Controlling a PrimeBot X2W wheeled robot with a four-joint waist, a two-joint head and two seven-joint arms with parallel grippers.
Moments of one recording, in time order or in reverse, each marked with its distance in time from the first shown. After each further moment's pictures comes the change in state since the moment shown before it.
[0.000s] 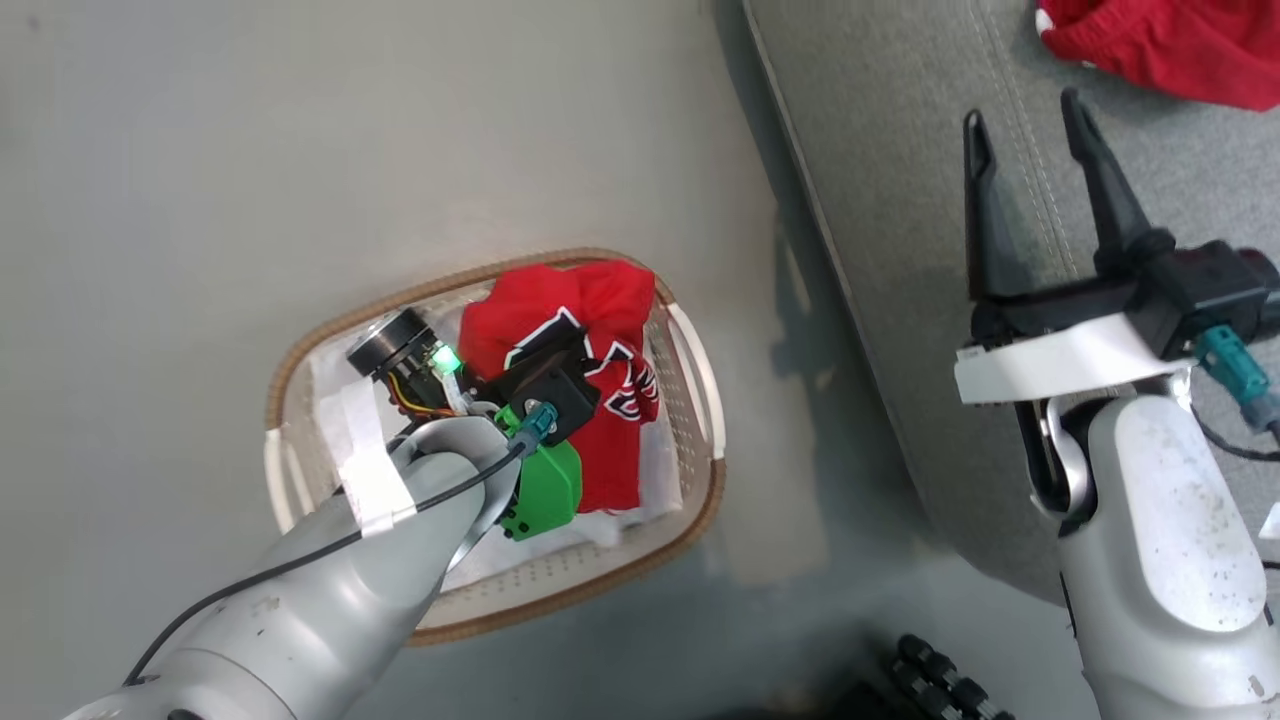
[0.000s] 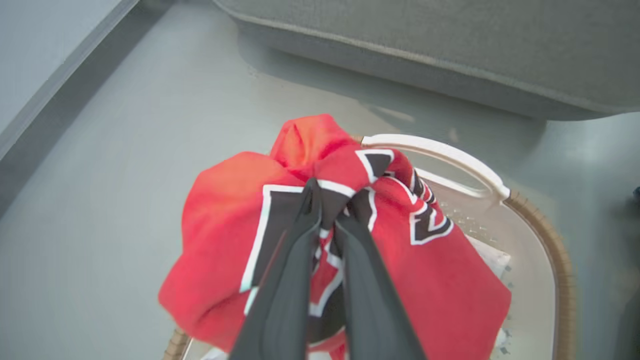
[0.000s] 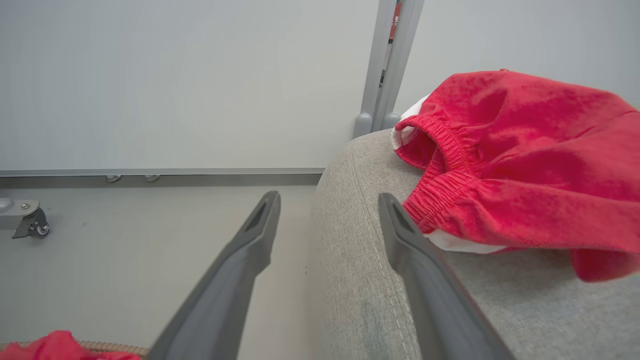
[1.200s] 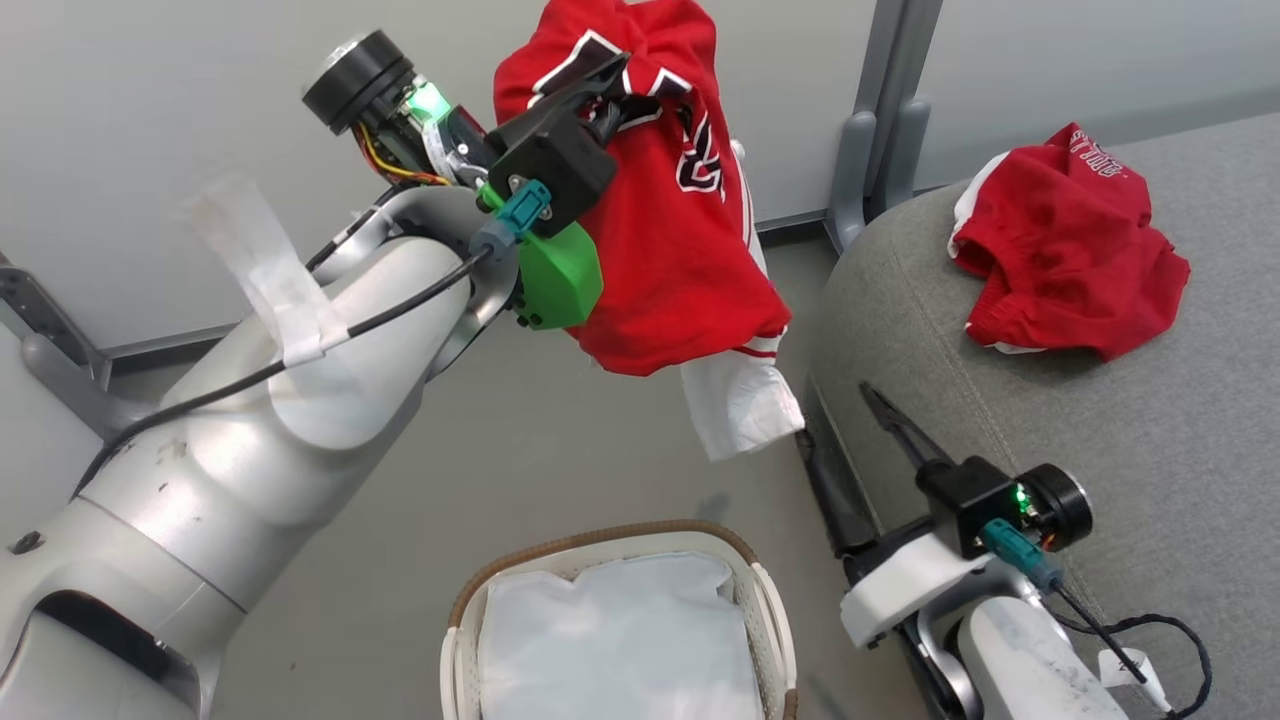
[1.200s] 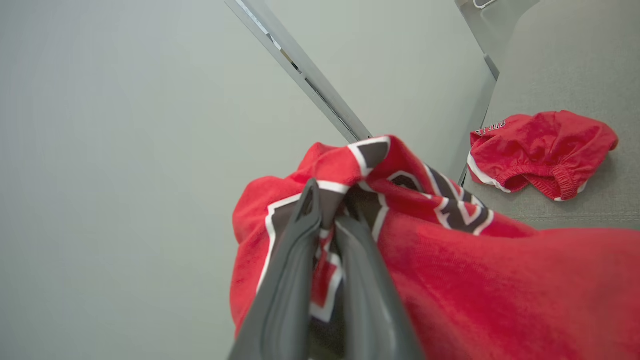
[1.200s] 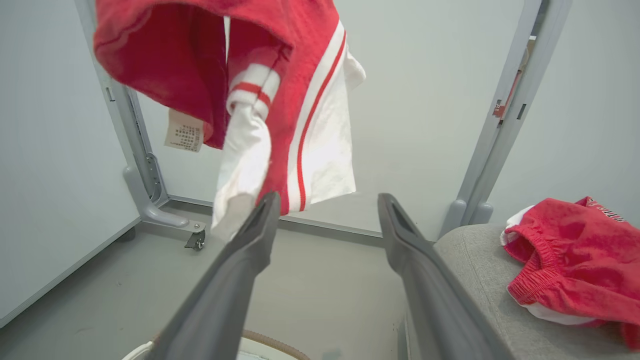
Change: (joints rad) left arm -0.248 0.094 0.111 -0.328 -0.013 -0.022 0.082; right arm 0.244 0.000 0.235 0.174 -0.016 0.000 0.000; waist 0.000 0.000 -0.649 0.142
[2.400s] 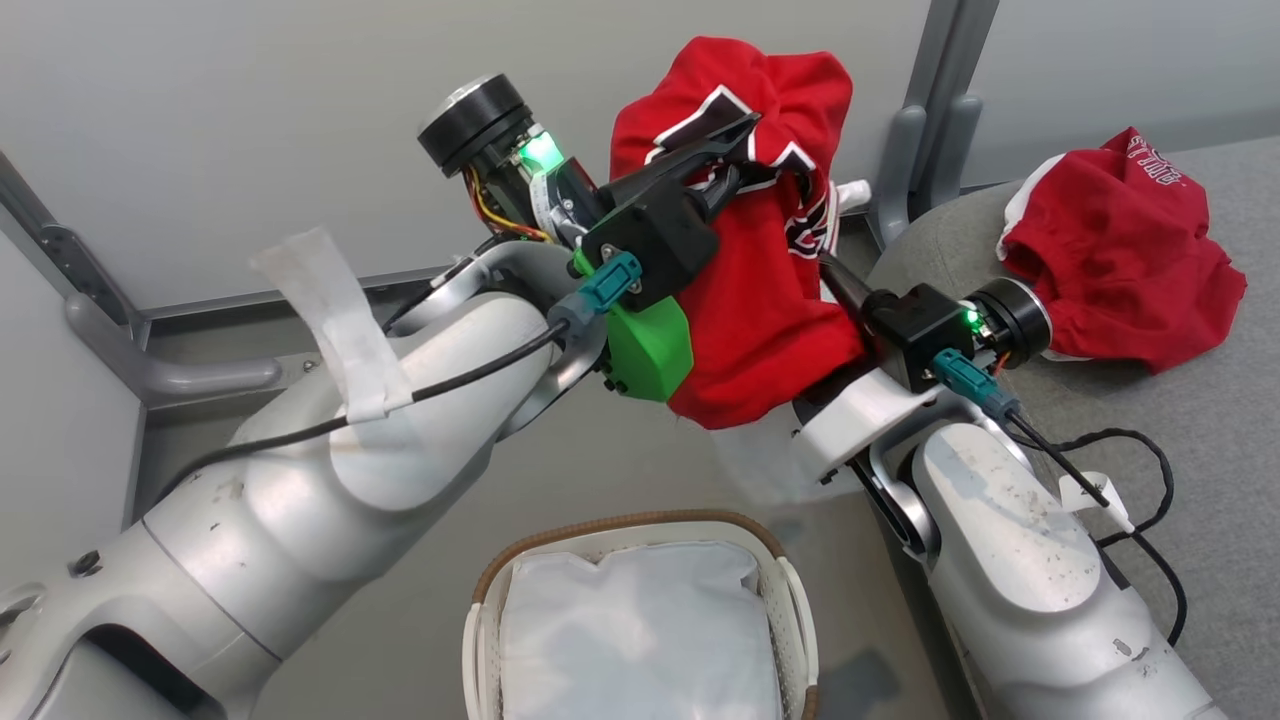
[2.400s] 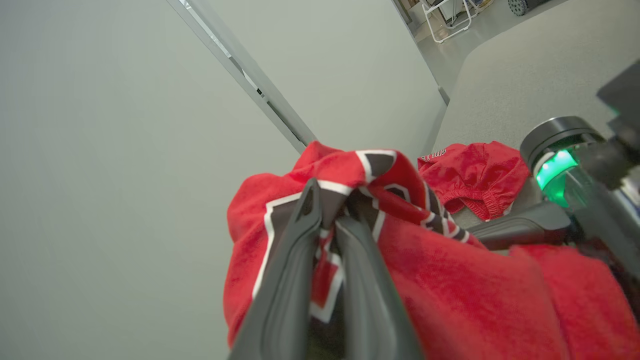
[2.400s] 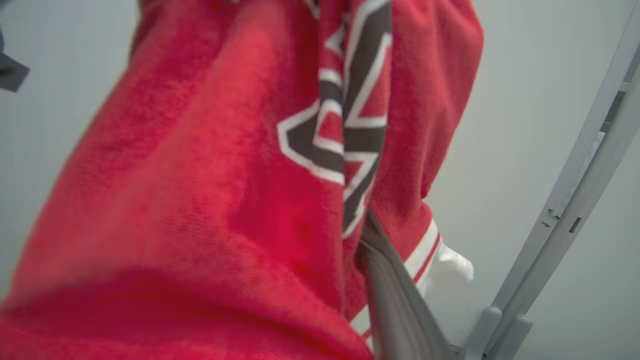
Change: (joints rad) left arm 0.035 -0.021 -0.060 -0.188 -0.051 0.000 0.029; right arm -0.340 0.000 0.107 0.134 0.038 0.000 0.000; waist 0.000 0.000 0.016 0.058
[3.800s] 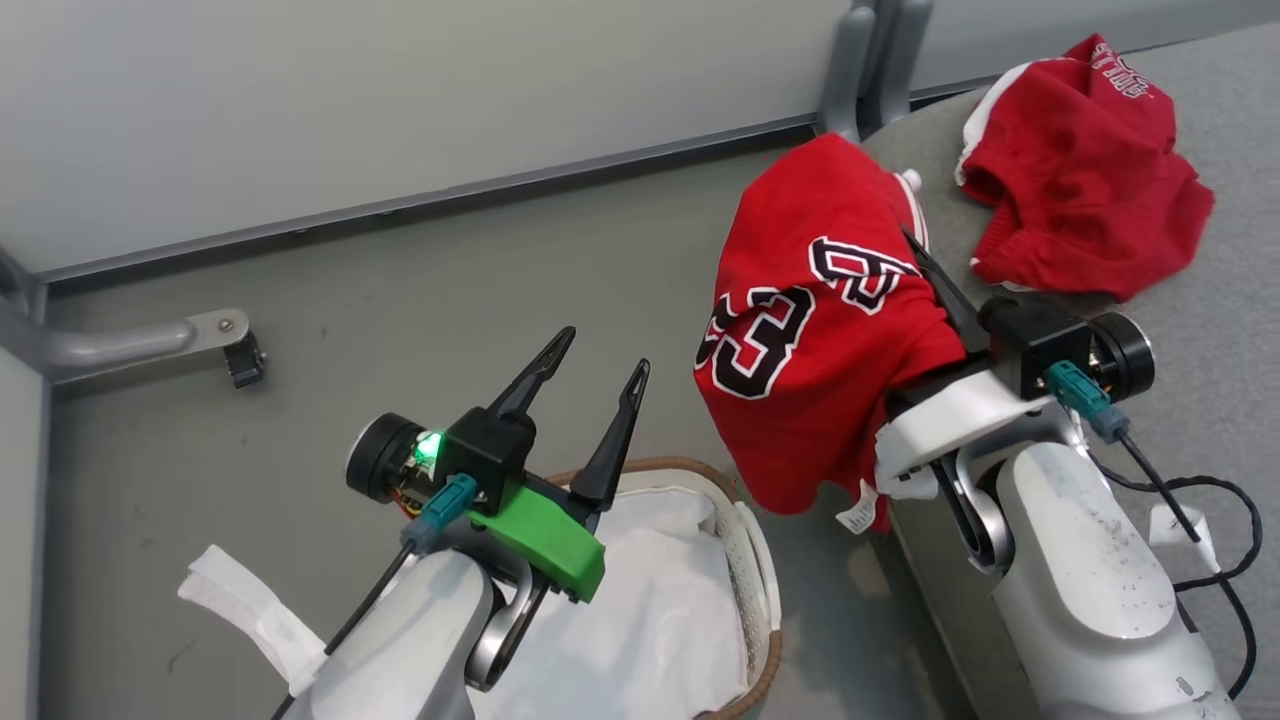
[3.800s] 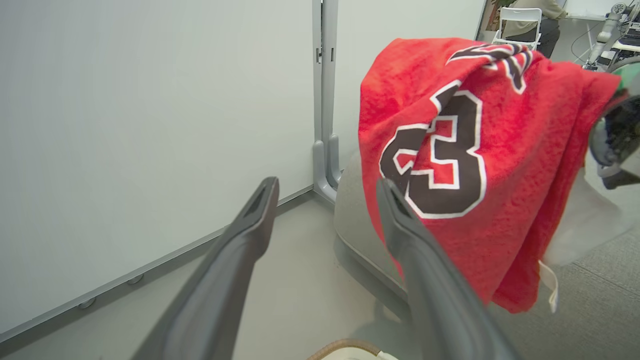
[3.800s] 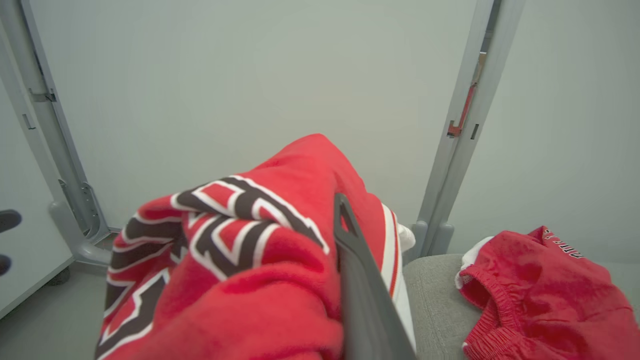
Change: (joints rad) left arm 0.629 -0.076 0.408 -0.041 -0.023 0.034 -0.111; right arm 0.099 0.001 -0.202 -0.067 -0.030 0.000 0.000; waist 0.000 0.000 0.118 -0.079
